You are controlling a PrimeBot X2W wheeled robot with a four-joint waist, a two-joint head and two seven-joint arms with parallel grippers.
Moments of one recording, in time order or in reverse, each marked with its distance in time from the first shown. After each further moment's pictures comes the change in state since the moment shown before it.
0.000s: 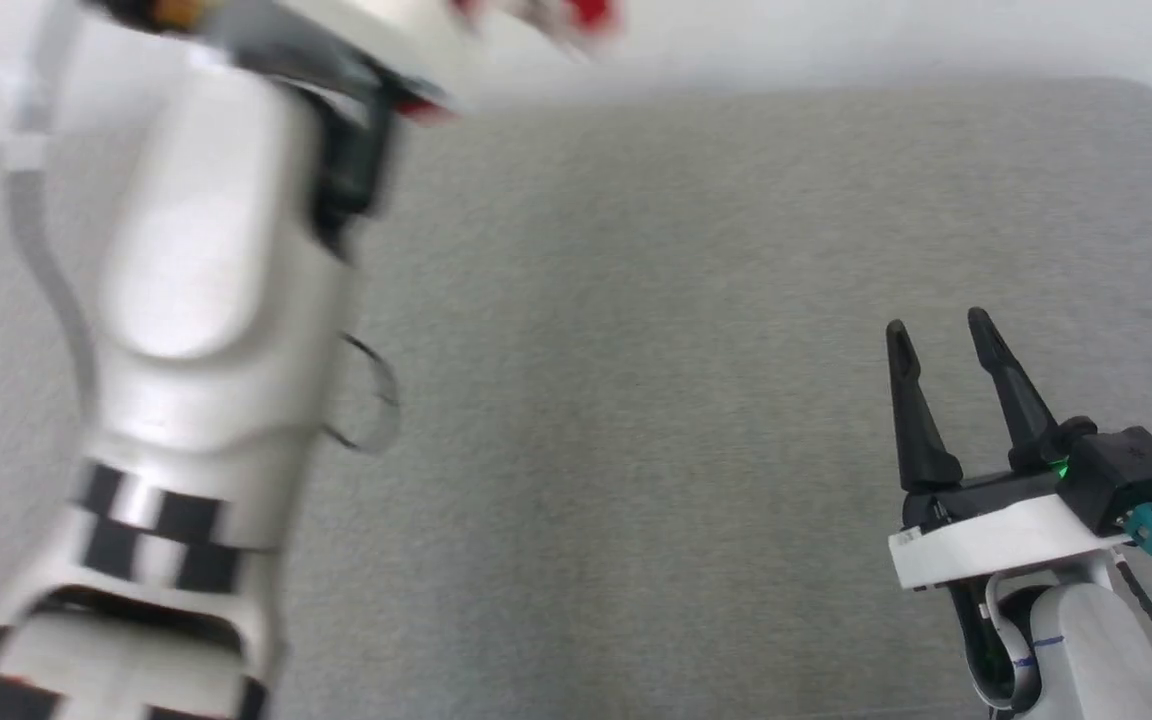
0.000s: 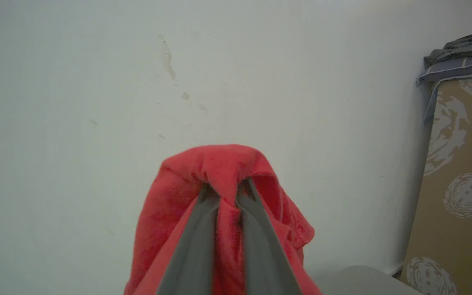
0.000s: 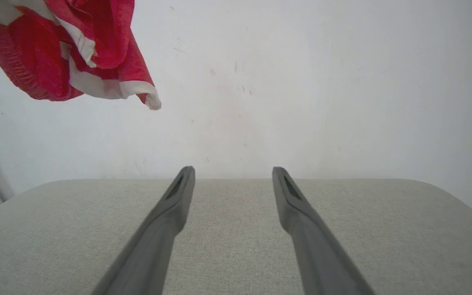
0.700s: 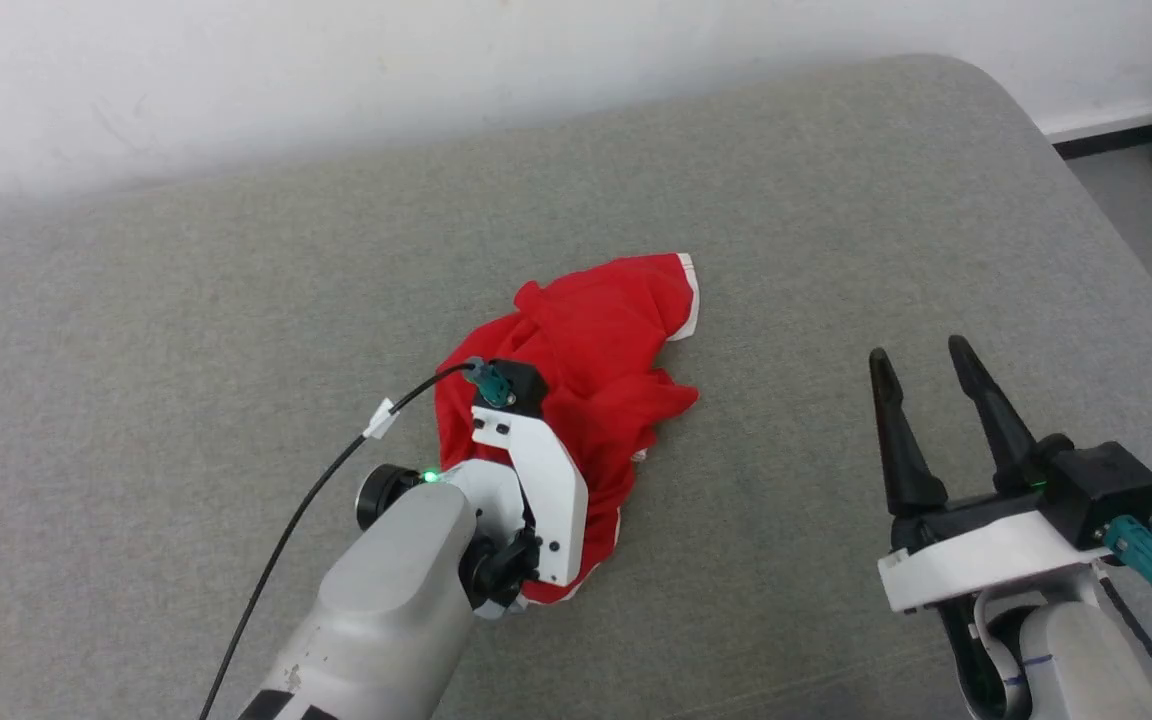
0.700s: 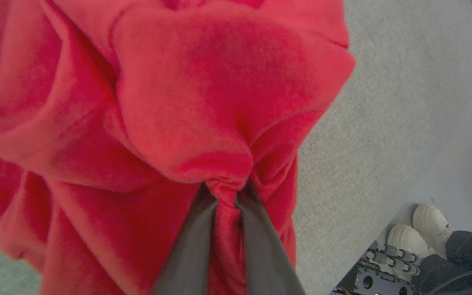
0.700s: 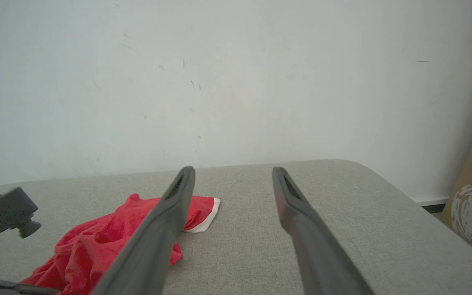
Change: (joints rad) left arm 0.384 -0.098 -0.343 0.440 -0.256 -0.042 0.489; right arm 0.024 -0.002 0.018 0.013 0.000 0.000 0.020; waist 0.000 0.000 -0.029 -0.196
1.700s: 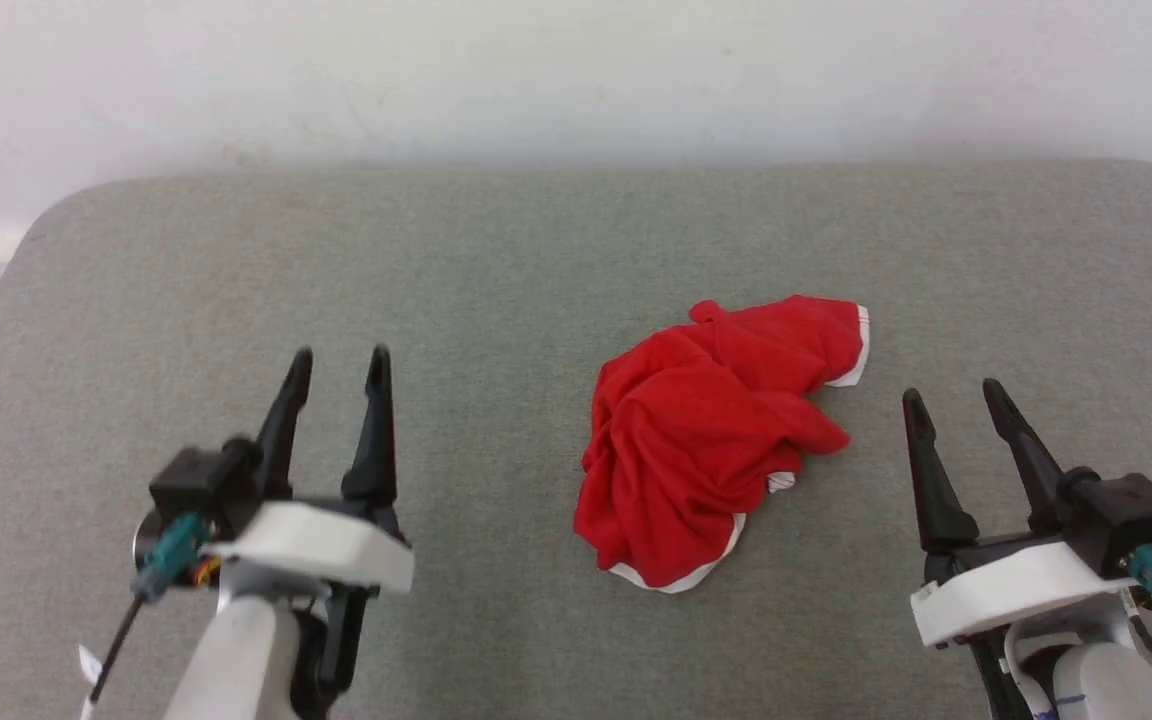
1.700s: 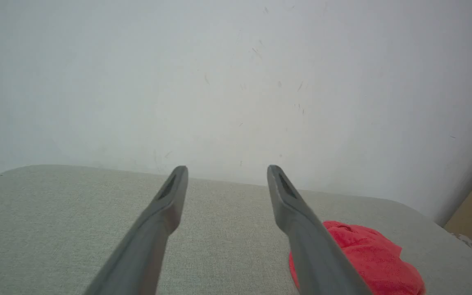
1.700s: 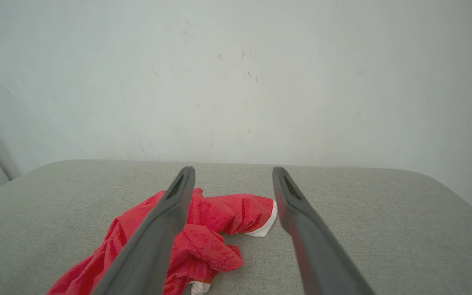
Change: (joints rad) left arm 0.440 0.111 0.464 -0.677 0.239 0.072 -0.689; right arm 0.082 0.000 -0.057 -0.054 -0.038 -0.001 0.070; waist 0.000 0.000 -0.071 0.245
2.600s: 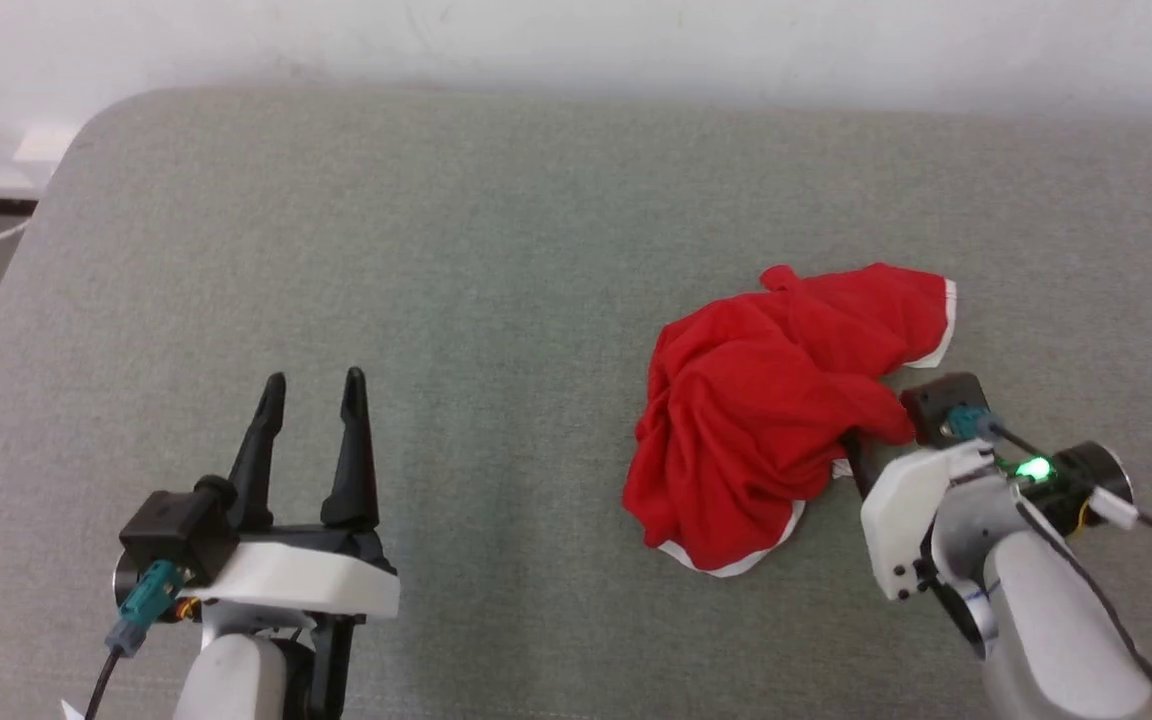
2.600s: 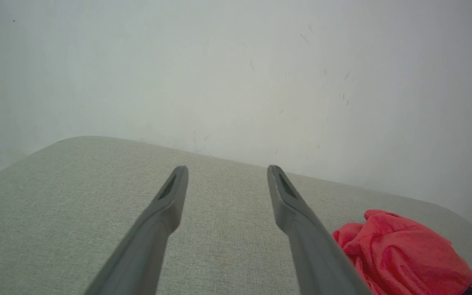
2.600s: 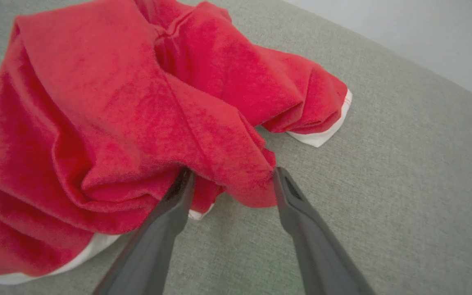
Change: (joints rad) left arm 0.113 -0.107 0.161 -0.093 0.128 -0.088 0.000; right arm -0.274 -0.047 0.093 0.408 -0.193 0.000 0.374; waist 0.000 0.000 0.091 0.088
